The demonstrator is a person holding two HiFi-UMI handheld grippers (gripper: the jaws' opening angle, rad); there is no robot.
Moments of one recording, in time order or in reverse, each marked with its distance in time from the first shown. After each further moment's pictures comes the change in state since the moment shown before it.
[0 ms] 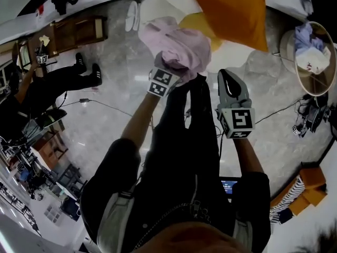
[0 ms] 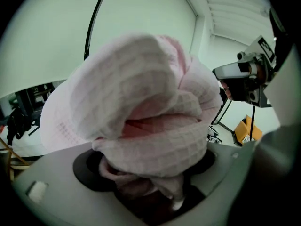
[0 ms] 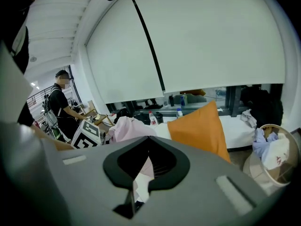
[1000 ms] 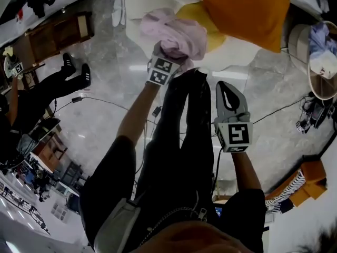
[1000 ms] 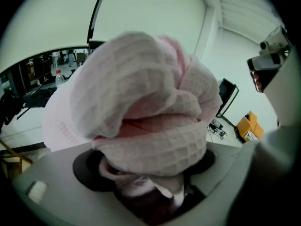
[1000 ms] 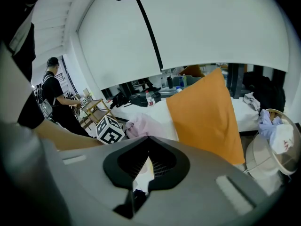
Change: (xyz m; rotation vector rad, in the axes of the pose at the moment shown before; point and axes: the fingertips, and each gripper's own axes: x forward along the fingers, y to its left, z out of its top) left arm 0.133 0.085 -0.117 -0.034 0.104 -0.008; right arm 0.084 -0.018 -0.108 0.008 0.164 -0.025
